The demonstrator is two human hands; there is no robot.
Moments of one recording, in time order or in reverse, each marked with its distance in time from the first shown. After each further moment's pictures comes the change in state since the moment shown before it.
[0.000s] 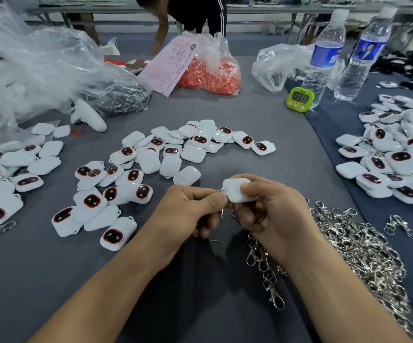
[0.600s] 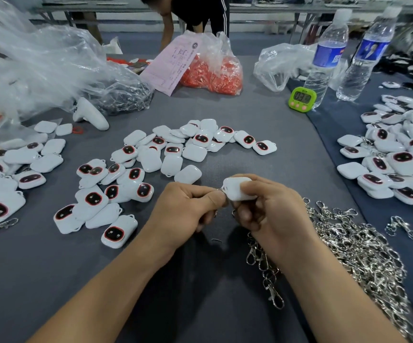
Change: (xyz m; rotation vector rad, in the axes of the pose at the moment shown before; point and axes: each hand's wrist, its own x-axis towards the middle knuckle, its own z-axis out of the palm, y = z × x) left_hand 0.004 -0.005 0.000 0.097 0.120 0.074; right_hand 0.002 0.004 0.003 -0.006 0.067 -0.017
